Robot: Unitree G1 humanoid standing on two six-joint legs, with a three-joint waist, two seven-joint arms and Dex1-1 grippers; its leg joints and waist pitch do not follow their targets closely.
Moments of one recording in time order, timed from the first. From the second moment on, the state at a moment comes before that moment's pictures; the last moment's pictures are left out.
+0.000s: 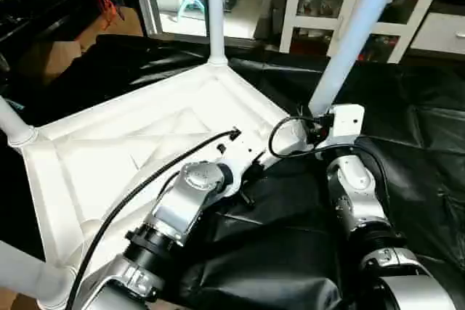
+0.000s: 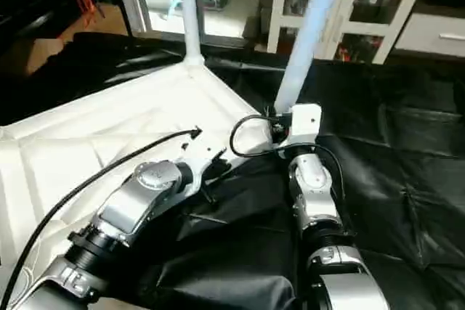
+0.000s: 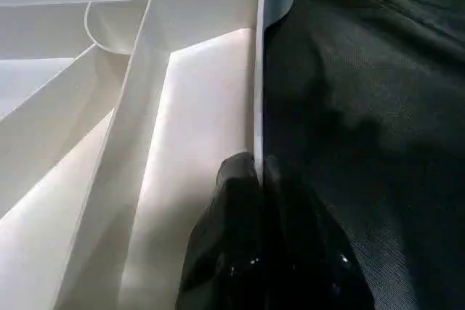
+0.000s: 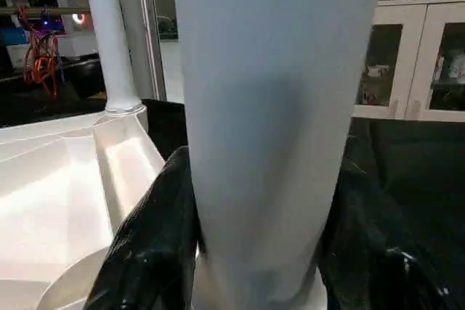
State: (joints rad) left arm -0.52 0.10 -0.35 0.27 0.08 0.54 -0.51; right arm -0.57 -0.11 -0.07 0.86 0.16 -0.40 0.20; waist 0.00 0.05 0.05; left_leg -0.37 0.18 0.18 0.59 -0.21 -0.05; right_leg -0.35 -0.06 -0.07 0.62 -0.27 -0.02
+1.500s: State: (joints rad) left arm -0.43 0.47 -0.39 0.17 -0.05 0.26 -1.05; right arm -0.52 -0.58 0.05 0.67 0.36 0.04 1.42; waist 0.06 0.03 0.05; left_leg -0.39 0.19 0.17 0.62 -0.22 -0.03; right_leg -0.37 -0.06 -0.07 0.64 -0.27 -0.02
